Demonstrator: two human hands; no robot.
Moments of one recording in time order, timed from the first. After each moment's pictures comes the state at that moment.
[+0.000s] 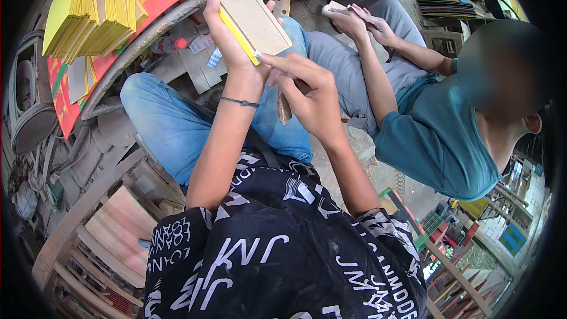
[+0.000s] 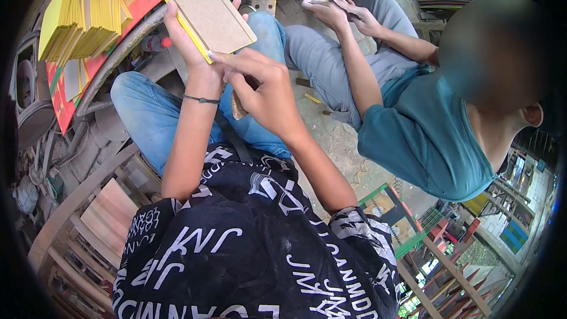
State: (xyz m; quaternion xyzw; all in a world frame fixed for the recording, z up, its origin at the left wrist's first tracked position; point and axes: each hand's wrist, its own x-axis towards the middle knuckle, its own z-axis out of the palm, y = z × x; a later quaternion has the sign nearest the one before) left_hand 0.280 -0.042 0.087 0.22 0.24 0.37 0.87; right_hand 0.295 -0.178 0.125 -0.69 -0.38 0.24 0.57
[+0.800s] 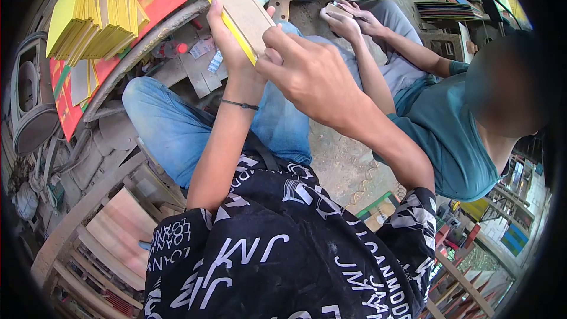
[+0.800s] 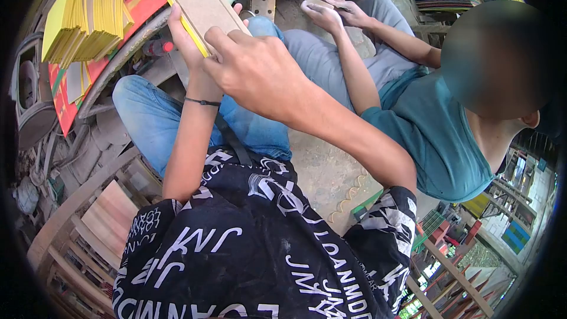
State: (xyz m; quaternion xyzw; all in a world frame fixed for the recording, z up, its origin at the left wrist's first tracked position) left_hand 0.280 -0.044 0.096 0.21 0.26 0.34 0.88; right_hand 0.331 -0.157 0.174 -0.66 -0.72 -0.05 0.21
